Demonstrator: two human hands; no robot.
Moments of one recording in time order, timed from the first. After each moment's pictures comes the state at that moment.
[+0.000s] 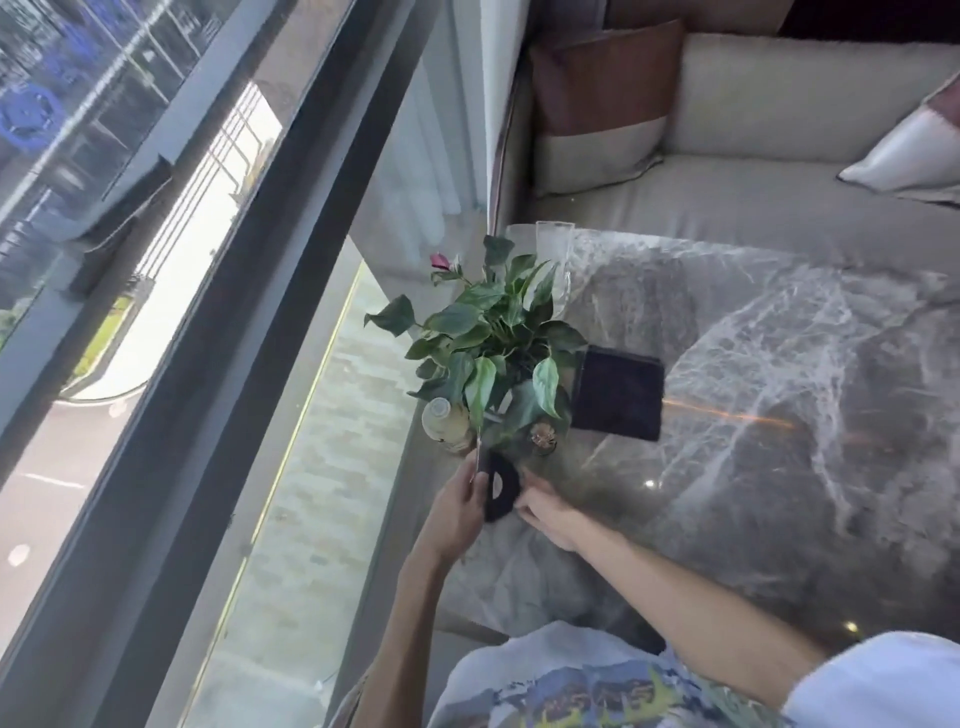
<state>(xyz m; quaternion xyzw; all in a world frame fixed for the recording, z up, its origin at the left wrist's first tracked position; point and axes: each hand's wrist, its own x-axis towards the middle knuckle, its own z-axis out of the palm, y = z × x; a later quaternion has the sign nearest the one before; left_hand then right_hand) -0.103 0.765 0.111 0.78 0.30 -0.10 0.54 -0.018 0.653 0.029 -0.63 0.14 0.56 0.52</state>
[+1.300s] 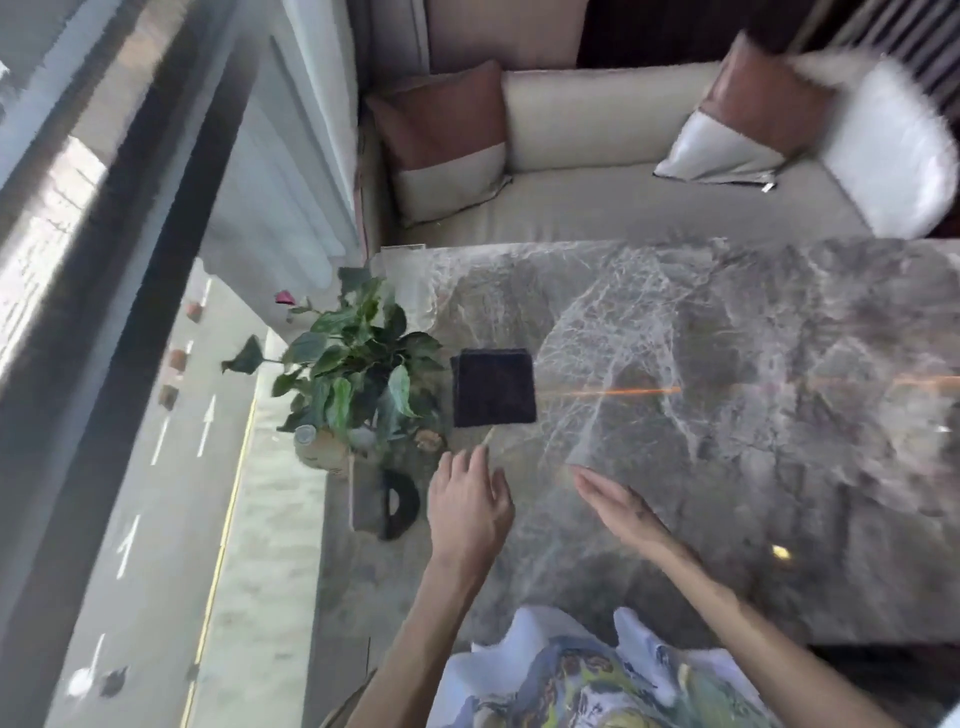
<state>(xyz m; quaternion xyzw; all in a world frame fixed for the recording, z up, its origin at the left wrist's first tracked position) -0.053 0.621 0.142 0.95 0.18 -0.04 0.25 0.012 0.413 0.074 -0.79 0.04 0.40 0.46</state>
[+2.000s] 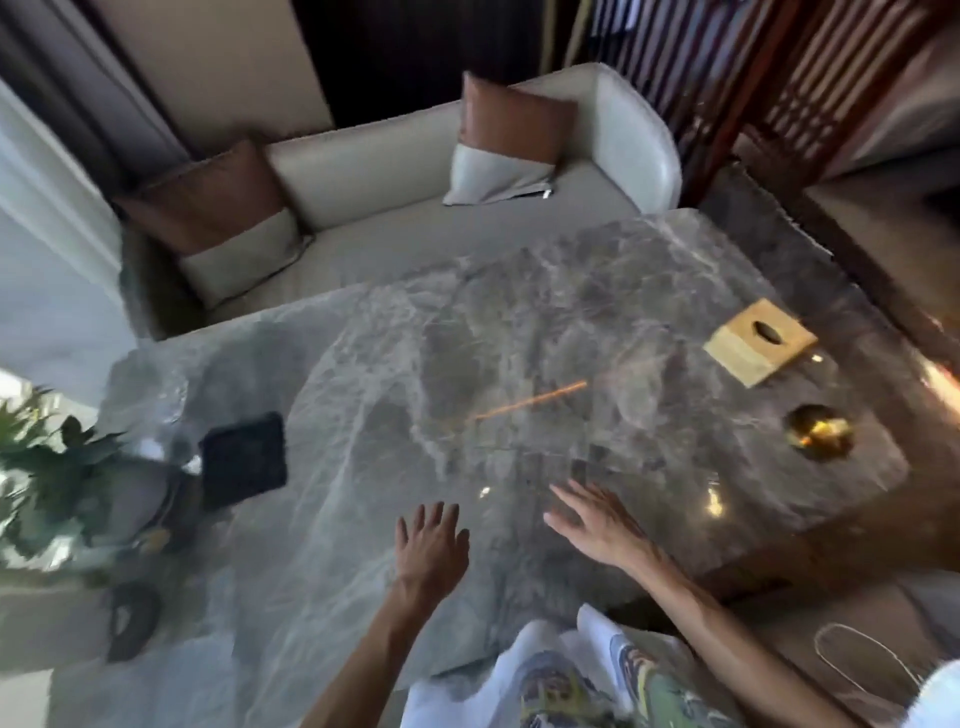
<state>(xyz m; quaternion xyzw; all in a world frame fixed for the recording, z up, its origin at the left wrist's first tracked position) 0.010 0.263 0.081 0.95 0.03 -0.29 0.12 0.042 0.013 0.070 -0.93 -0.05 0.32 0.19</state>
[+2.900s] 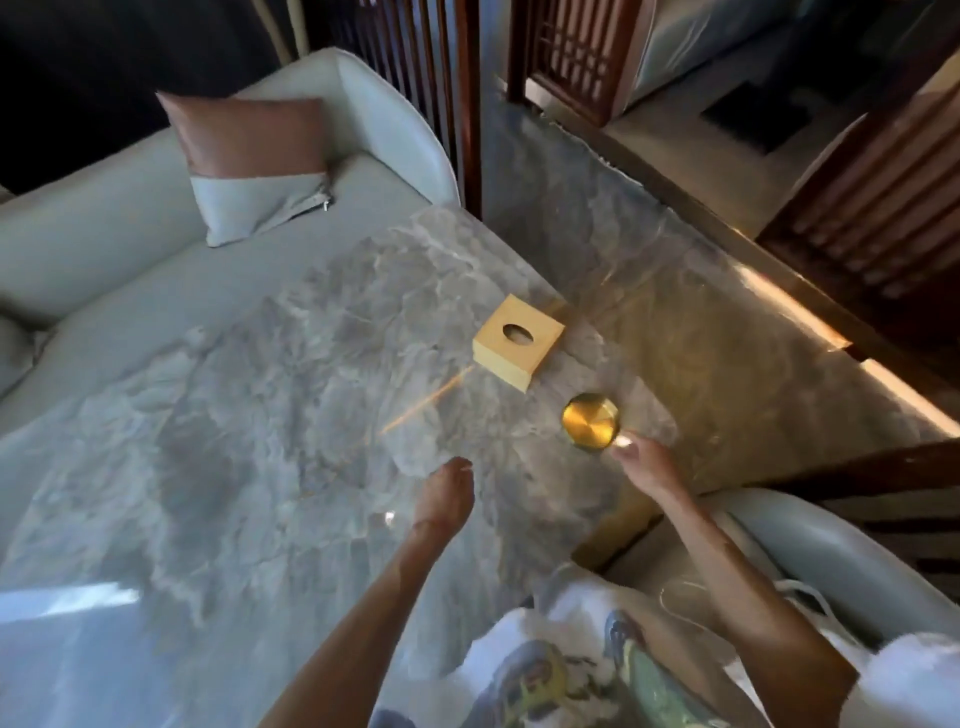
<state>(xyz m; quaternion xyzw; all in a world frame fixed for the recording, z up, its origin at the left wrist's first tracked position) 0.157 -0.130 0.053 0.91 -0.04 -0.30 0.30 0.084 -0.416 0.023 -0.84 0.37 0.17 0.36</state>
